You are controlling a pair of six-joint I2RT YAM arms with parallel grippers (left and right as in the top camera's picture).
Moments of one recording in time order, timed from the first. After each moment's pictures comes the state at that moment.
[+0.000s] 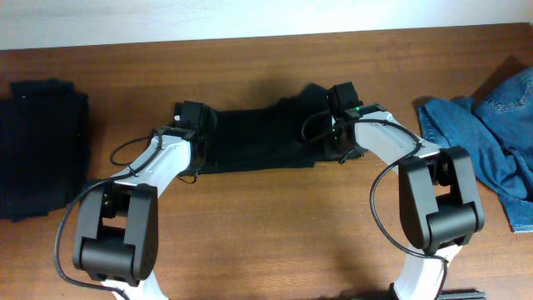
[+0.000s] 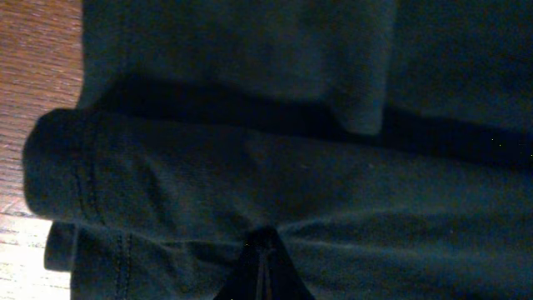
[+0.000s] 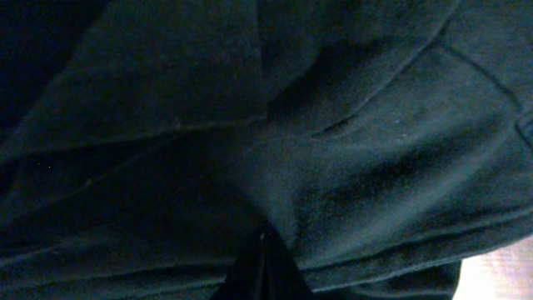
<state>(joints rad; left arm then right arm) -0.23 1.93 1.17 -0.61 -0.11 -0.40 0.20 1.99 1.29 -0.70 0.10 0.16</state>
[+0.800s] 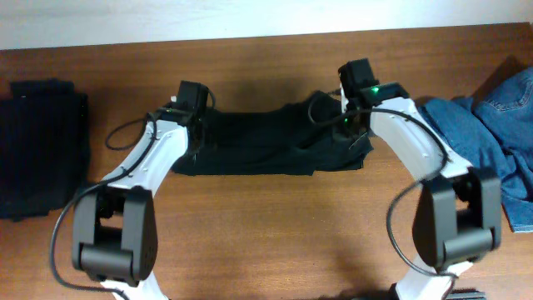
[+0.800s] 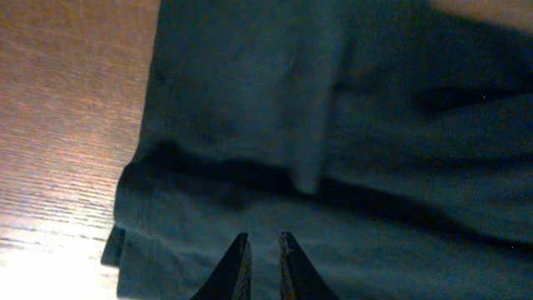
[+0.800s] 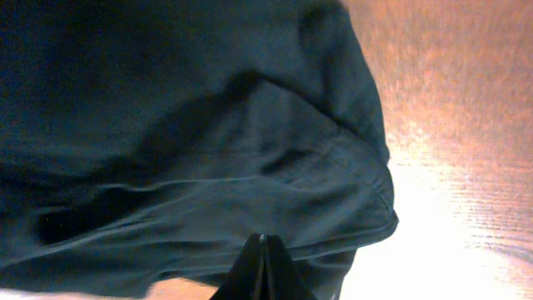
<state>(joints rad) -0.23 1.90 1.36 -0.72 -0.11 -0.41 0.18 1.86 1.46 -0.87 0.03 0.16</state>
